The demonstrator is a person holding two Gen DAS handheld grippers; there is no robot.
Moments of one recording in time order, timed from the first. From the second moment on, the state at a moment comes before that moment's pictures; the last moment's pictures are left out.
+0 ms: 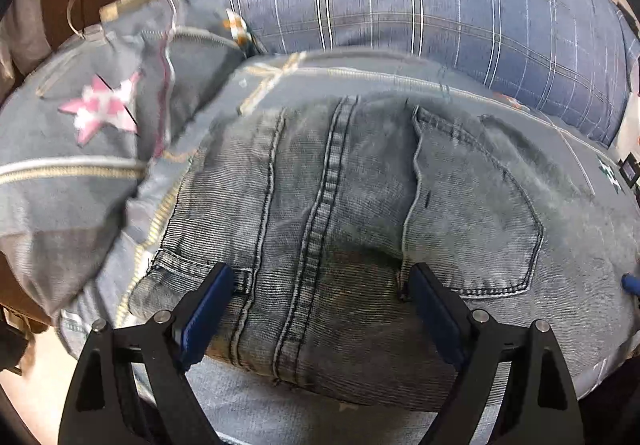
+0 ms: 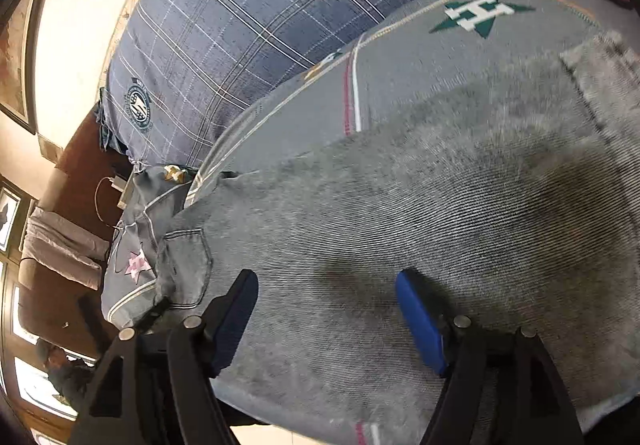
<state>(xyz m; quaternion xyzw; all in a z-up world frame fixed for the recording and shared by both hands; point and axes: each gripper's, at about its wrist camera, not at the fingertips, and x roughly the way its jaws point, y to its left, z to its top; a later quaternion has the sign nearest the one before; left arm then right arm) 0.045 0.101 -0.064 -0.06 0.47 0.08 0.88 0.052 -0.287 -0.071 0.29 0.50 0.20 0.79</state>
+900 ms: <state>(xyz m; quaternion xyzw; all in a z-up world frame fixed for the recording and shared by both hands) 0.050 0.106 -0.067 -0.06 0.46 0.07 0.88 0.109 -0.415 -0.079 0.41 0.45 0.13 0.79</state>
